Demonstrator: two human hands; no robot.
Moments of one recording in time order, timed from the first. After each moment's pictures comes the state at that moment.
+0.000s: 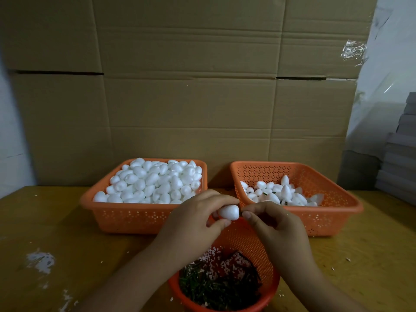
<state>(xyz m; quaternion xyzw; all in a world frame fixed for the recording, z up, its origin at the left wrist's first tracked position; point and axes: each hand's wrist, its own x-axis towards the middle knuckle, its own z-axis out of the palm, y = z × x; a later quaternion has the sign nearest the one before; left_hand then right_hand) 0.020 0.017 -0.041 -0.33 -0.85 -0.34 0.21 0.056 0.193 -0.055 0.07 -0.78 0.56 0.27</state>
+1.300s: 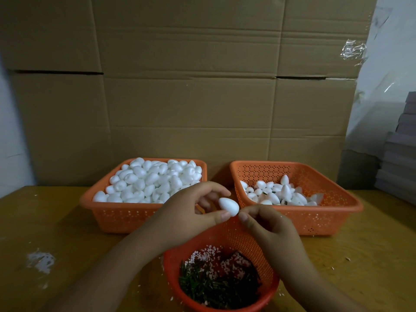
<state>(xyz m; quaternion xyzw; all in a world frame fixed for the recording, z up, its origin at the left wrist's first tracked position) 0.015 0.001 -0.020 -0.31 -0.83 -0.46 0.08 0.054 0.191 -0.059 0.11 -0.75 0.62 0.20</state>
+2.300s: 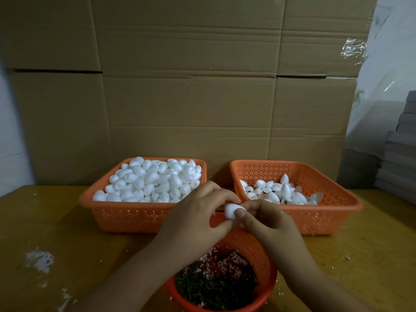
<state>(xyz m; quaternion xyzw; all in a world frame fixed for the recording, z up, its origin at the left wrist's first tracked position) 0.026 0.021 -0.034 -0.33 -0.86 -0.29 0.26 0.057 0.190 -0.050 0.12 -0.72 0.66 0.17</state>
